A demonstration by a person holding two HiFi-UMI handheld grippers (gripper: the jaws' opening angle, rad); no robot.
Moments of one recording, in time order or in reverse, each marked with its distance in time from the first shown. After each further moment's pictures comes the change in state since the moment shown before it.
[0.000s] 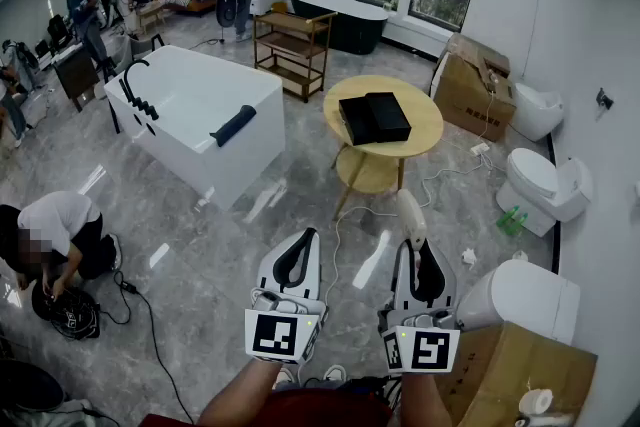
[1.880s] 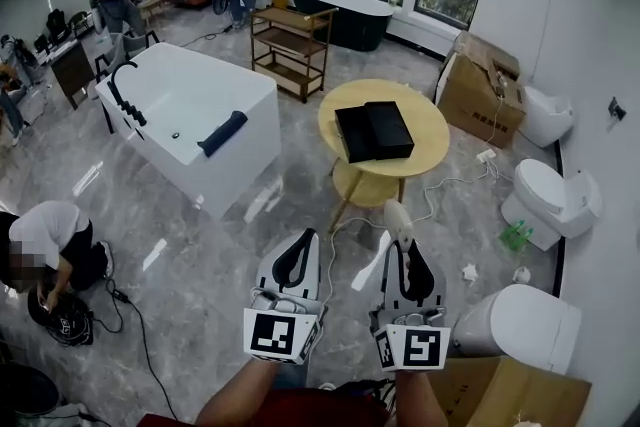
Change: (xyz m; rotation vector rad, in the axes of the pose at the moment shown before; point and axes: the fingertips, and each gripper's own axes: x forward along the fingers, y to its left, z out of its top) left arm 0.145 0.032 -0.051 -0.025 0.028 0.007; right arm 0.136 -0.052 -0.075 0.030 0.059 0.042
